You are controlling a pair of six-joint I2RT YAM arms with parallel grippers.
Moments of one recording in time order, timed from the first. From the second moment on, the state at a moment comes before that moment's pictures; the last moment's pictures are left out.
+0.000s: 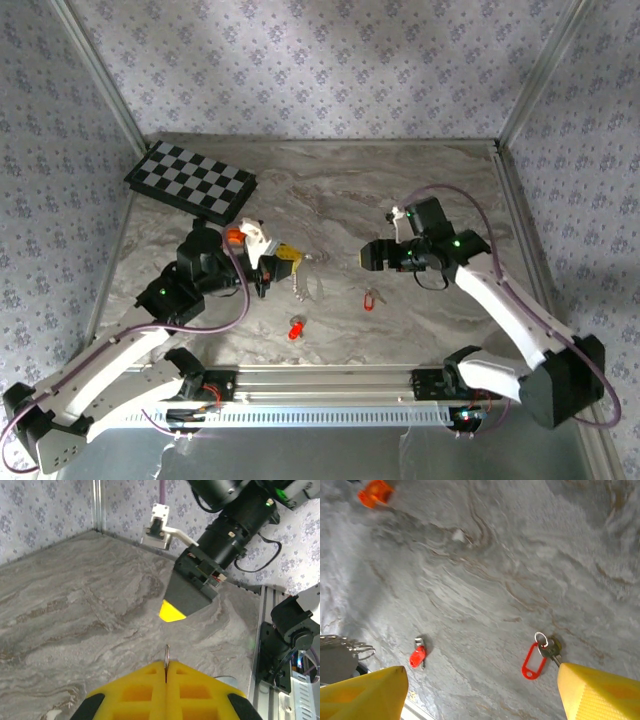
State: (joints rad) left arm -0.73 0.81 0.75 -0.19 0.44 -0.08; right arm 0.45 1.19 0.97 -0.78 -0.36 0.38
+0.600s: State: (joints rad) left arm -0.69 0.88 0.68 -0.07 0.58 -0.11; right arm 0.41 1.62 1.02 -0.81 -0.38 0.27
